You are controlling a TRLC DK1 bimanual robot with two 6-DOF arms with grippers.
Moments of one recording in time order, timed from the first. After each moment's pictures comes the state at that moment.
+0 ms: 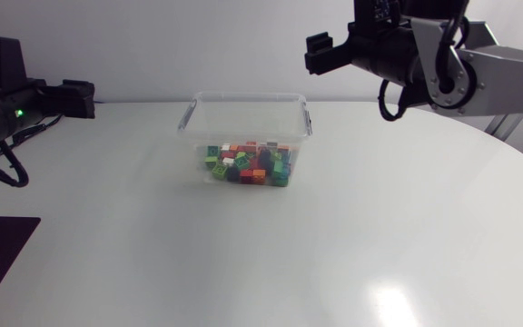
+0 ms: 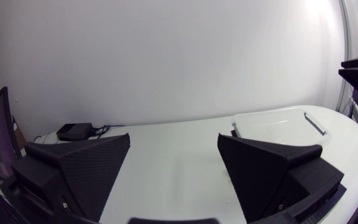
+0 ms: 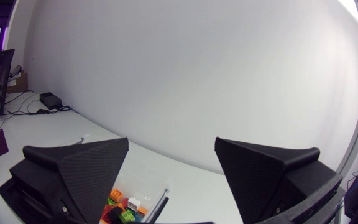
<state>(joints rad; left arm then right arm) 0.00 1.11 0.83 0.04 -0.06 0.12 0.38 1.54 1.18 0.26 0.09 -0.19</state>
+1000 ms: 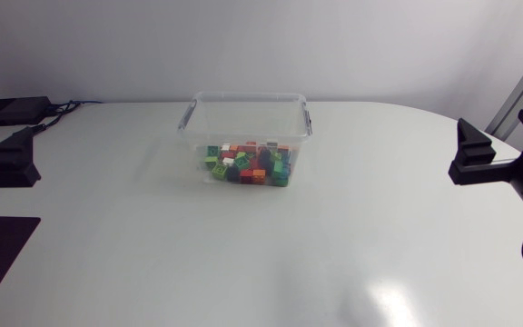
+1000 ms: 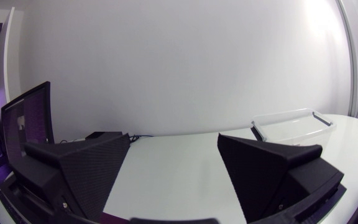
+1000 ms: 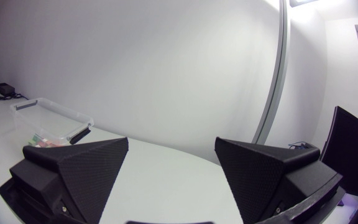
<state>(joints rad) 0.21 0.57 0.42 0.10 0.03 0.17 0.04 0.62 0.41 0.23 0.15 -0.26</state>
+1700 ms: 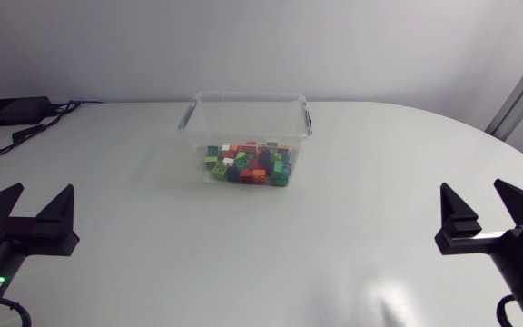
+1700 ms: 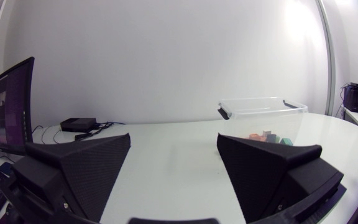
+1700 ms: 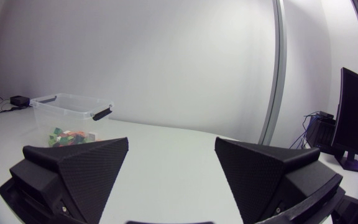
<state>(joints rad) 0.06 0.17 0.12 0.00 0.03 0.07 0.02 0.18 0.11 0.05 0.05 -0.10</state>
